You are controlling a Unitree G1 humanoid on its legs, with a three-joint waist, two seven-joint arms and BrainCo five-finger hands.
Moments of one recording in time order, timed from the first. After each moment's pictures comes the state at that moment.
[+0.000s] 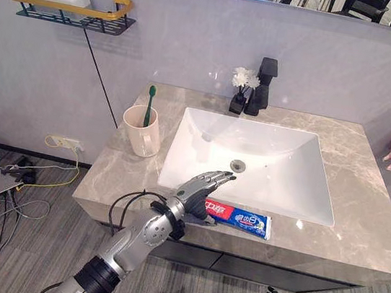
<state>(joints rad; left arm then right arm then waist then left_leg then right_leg) -0.15 0.28 -0.48 0.00 0.66 -0.16 -0.08 0.11 -0.11 -0.18 0.96 -0.01 -0.07 0.03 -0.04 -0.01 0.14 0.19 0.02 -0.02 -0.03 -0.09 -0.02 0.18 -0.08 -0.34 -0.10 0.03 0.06</state>
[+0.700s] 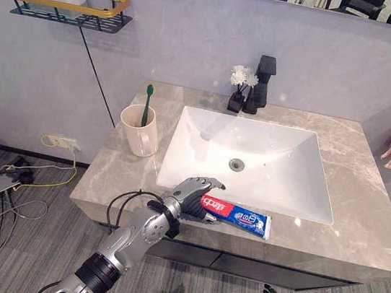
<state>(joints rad) -0.18 0.28 -0.46 0.09 0.74 -0.16 -0.08 0.10 -0.11 -0.15 0.95 -0.01 -0.07 0.03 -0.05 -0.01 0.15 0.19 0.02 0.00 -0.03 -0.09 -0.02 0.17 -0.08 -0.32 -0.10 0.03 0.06</state>
